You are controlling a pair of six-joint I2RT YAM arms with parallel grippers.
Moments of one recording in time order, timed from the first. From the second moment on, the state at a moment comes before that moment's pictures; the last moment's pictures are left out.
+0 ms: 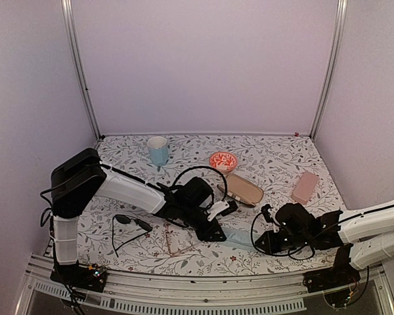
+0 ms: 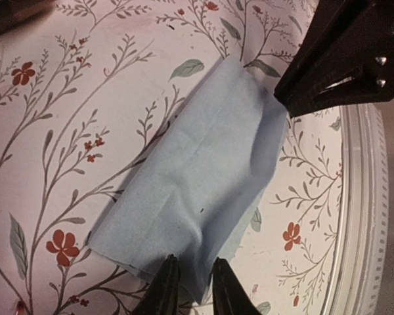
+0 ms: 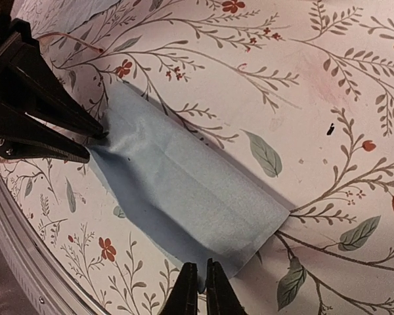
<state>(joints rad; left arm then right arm) -1.04 2.05 1.17 -0.02 0.49 -0.06 1.04 1.15 0.35 -0.08 0.03 0.78</state>
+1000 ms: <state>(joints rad) -1.05 1.92 1.17 -0.10 0.41 -0.07 0.98 1.03 0.36 -0.20 0.14 0.88</state>
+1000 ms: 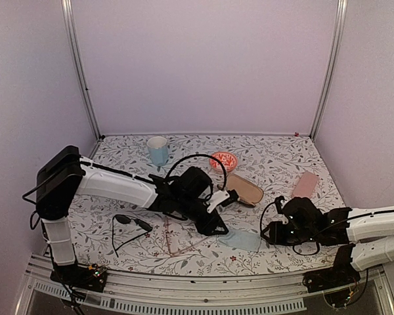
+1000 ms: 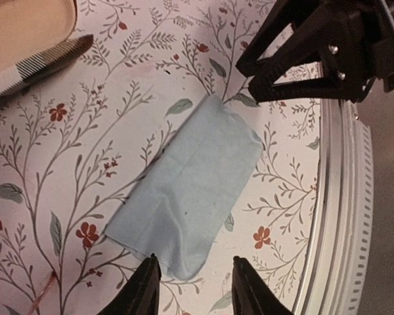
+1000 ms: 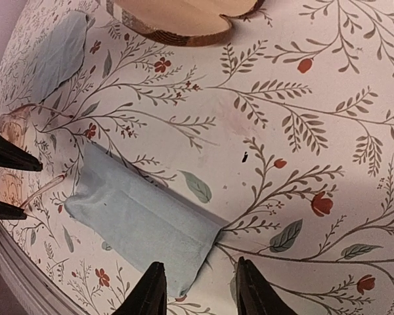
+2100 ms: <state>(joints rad) -1.14 2.02 1.21 -0.15 0.07 0.01 0.94 1.17 0.39 -0.17 0.09 0.83</state>
